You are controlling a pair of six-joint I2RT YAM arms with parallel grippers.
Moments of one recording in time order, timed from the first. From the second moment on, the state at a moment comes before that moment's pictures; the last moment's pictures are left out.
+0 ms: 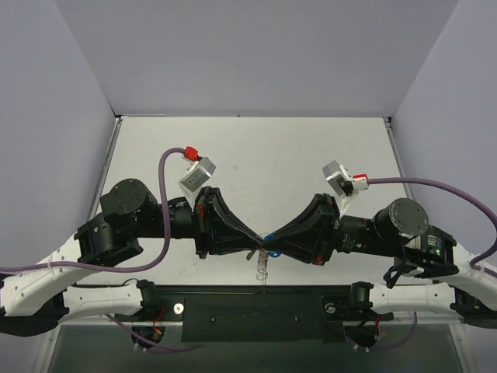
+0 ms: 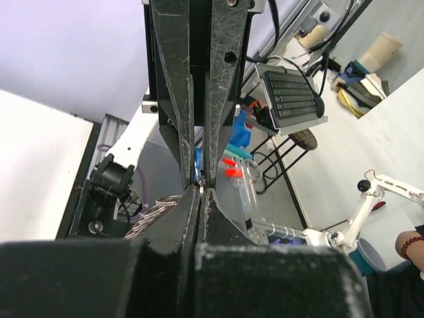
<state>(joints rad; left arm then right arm) -1.19 0.93 1.34 -0.25 0.43 -0.68 1.32 0.82 1.25 -0.27 -0.14 0.51</state>
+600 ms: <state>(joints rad) -1.12 0.97 1.43 -0.50 0.59 -0.62 1.40 0.91 1.37 -0.52 -0.10 0.41</state>
